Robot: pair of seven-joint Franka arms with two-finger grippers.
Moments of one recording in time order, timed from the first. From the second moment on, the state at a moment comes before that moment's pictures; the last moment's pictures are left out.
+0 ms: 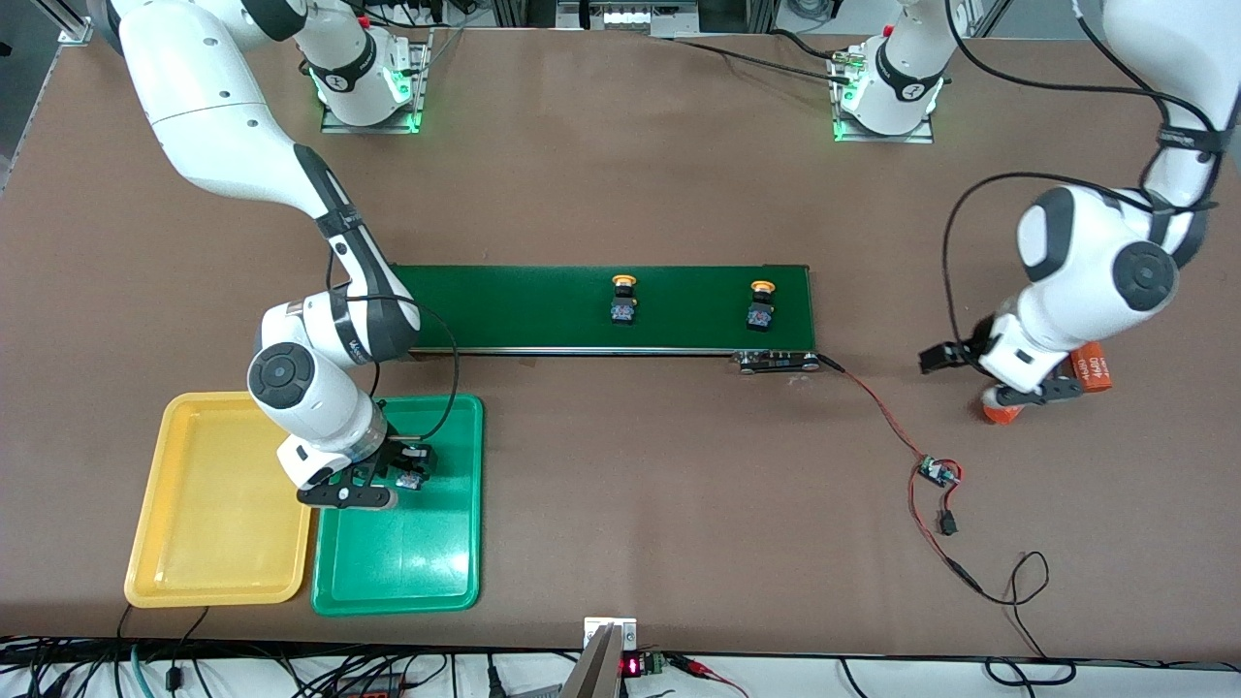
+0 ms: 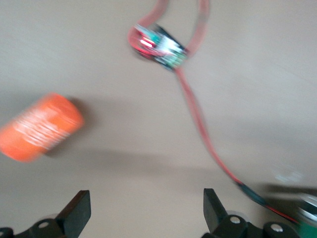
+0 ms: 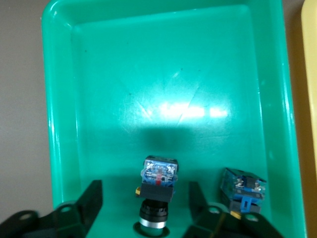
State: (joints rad) left arm 0.42 0.38 -0.37 -1.99 0.13 2.32 -0.16; right arm 0.16 0.83 0.12 -1.38 -0.14 2.39 0.36
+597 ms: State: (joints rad) left arm 0.49 0.56 -0.35 -1.79 0.24 2.32 0.29; right arm 0.15 0.75 0.12 -1.37 -0.14 2.21 0.34
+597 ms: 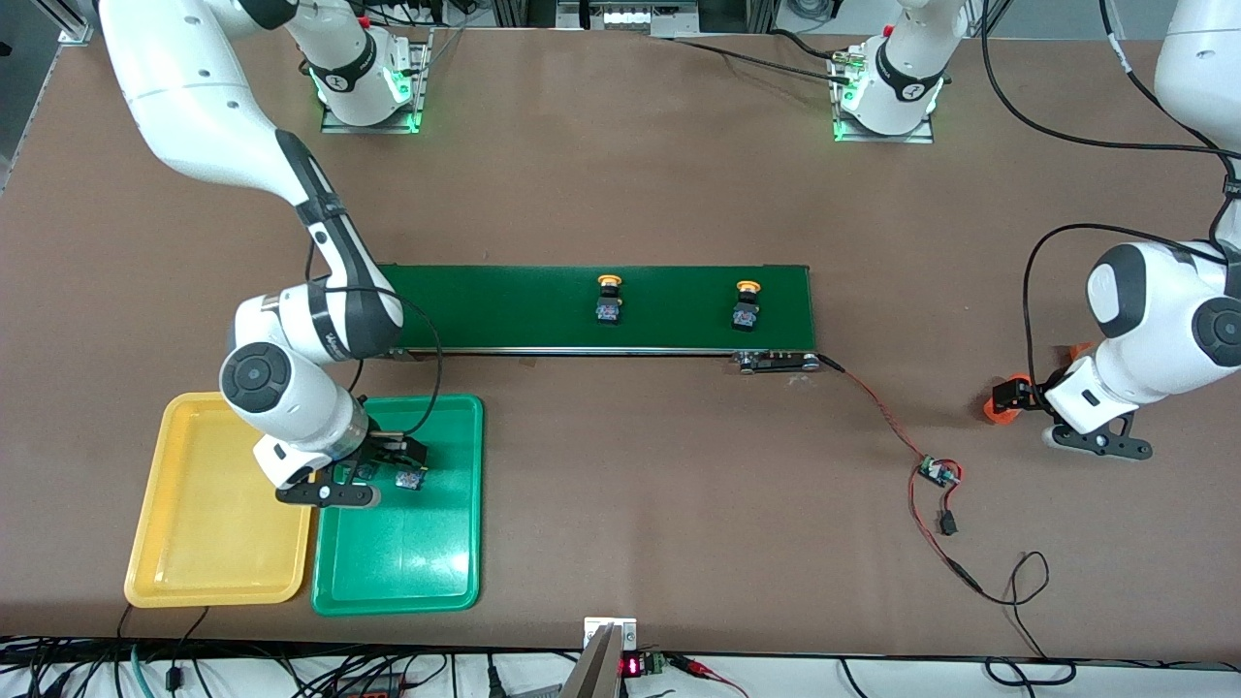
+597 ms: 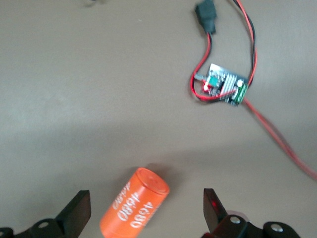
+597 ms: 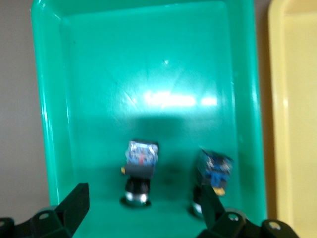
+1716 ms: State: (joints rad) left arm 0.53 0.68 -0.35 -1.78 0.28 2.31 0.76; right arm 0.15 0.14 0.14 -1.84 -0.04 1.71 0.34
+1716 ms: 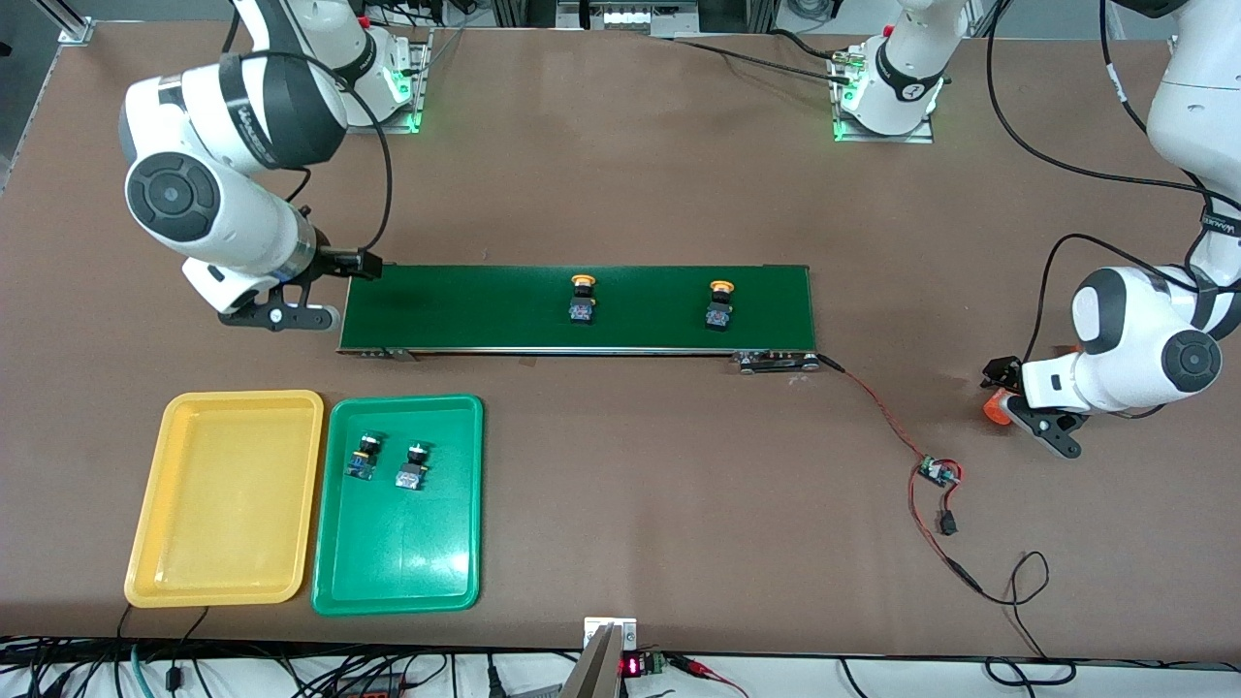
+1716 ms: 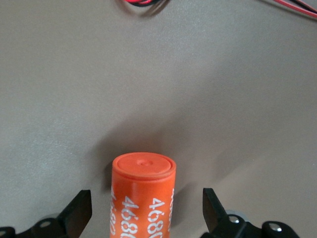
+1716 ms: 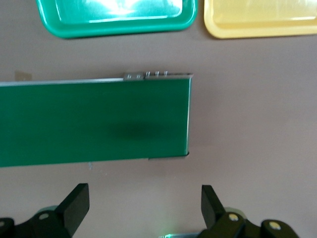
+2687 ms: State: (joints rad) left arm 0.52 0.65 -0.35 -1.77 0.29 2.30 0.89; right arm 0.19 0.00 0.15 -2.22 0.04 2.06 0.34
